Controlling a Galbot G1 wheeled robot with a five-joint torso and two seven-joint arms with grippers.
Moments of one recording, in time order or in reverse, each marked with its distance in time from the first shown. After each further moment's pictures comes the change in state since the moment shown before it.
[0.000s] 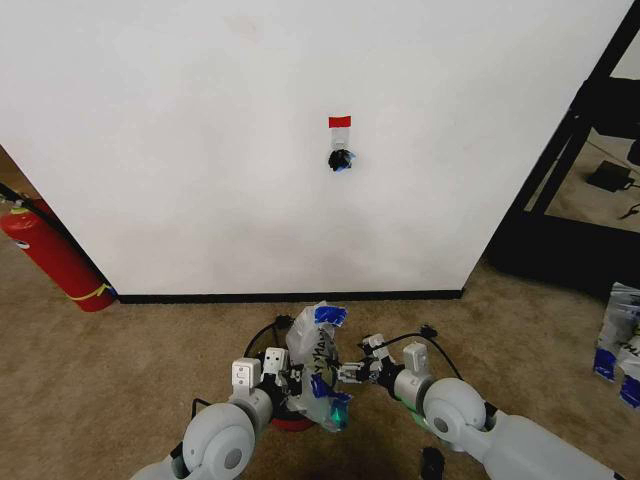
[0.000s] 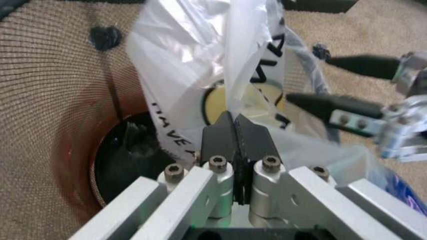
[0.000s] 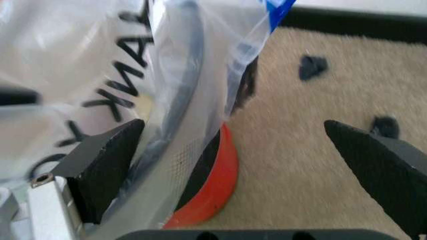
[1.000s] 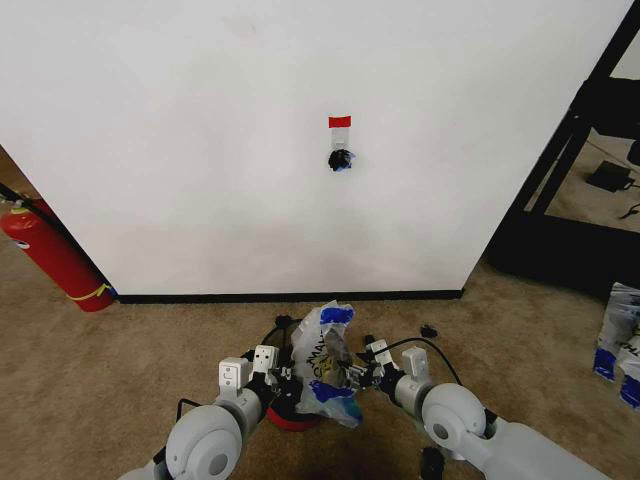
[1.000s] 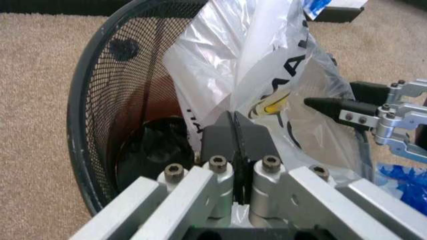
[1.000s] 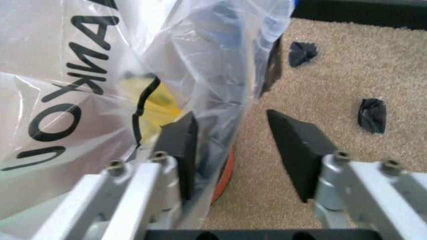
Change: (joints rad) left arm 0.040 0.033 -0.053 -0.047 0.002 -0.001 0.002; right arm -0.041 0.003 0.029 0.042 0.008 -0.036 0.058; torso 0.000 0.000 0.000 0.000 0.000
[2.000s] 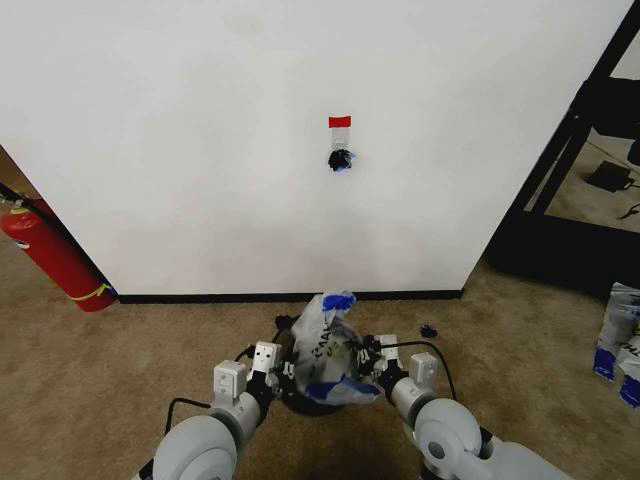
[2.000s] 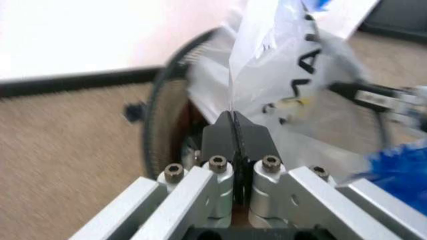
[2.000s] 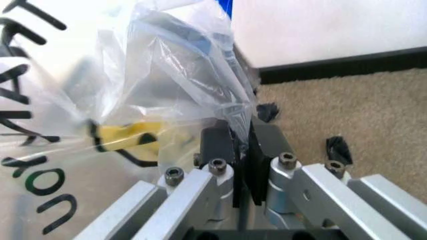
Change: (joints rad) left arm 0.052 0.026 -0.022 -0.087 0.211 -0.081 0.073; right arm -0.109 0.044 0.053 0.110 0.033 0.270 0.249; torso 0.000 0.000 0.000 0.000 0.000
